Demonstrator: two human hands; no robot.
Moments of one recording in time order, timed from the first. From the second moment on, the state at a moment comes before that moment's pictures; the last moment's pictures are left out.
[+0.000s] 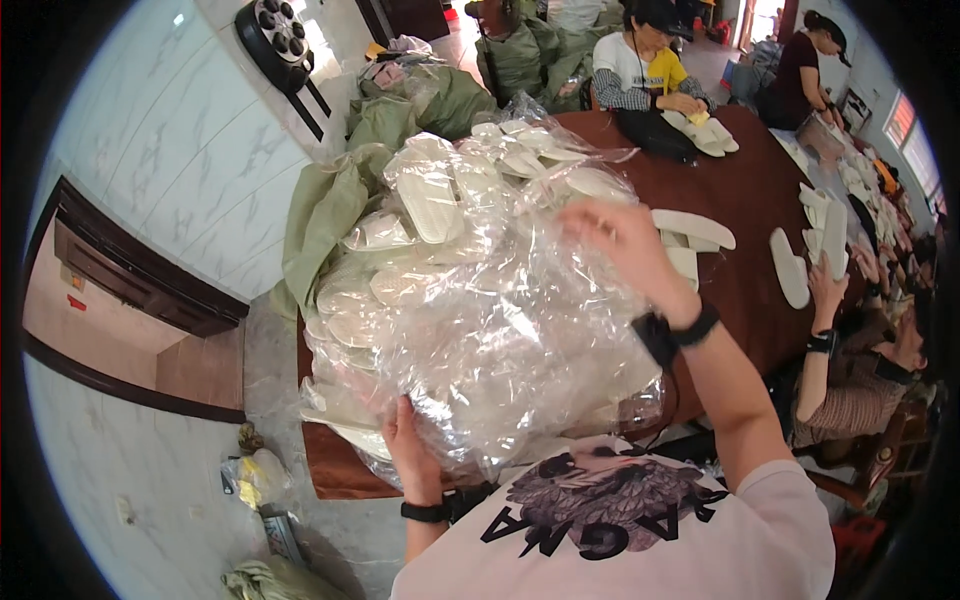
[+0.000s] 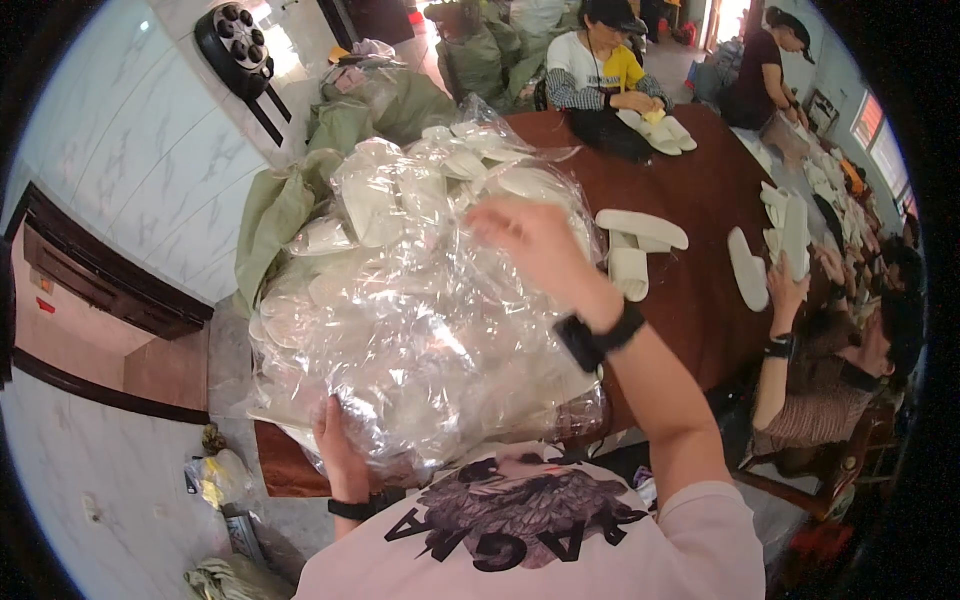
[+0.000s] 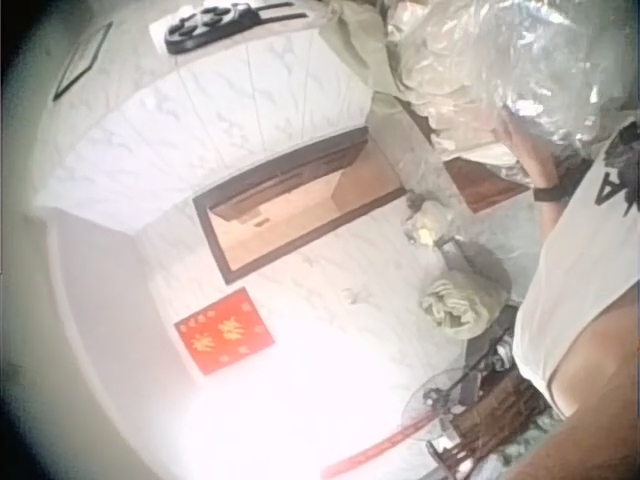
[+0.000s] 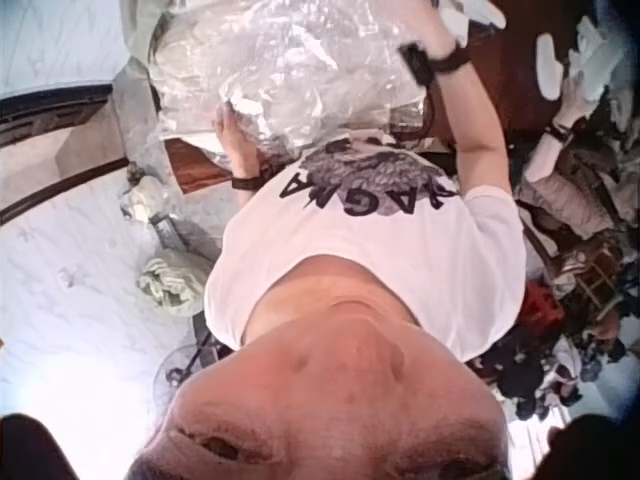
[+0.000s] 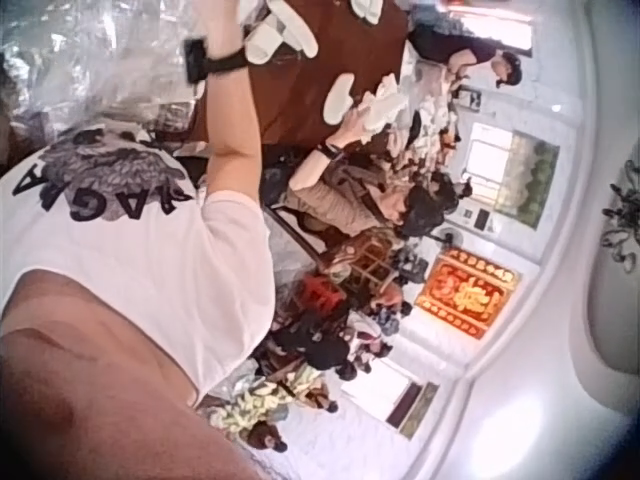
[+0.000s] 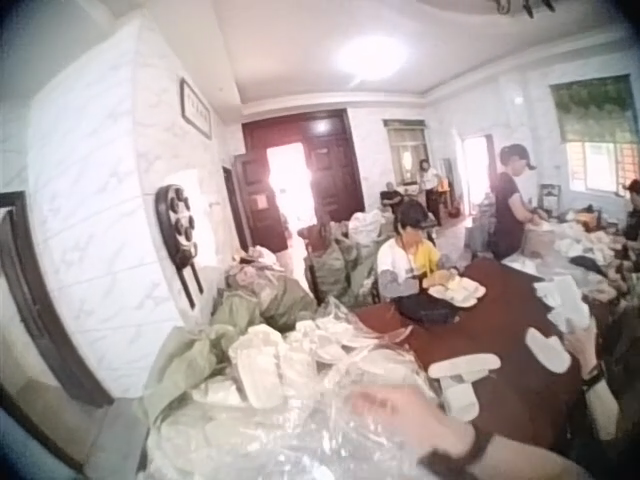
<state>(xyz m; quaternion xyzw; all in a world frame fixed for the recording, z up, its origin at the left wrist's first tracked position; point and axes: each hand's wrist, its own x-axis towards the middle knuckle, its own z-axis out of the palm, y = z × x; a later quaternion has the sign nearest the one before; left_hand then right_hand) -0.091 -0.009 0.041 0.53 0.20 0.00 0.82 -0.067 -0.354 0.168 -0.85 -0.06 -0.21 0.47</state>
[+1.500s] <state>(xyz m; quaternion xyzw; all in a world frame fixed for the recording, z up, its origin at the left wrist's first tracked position) -0.097 -0.019 0.015 0.58 0.14 -0.06 0.80 -0.128 -0.714 0.026 -0.90 0.35 -0.26 0.09</state>
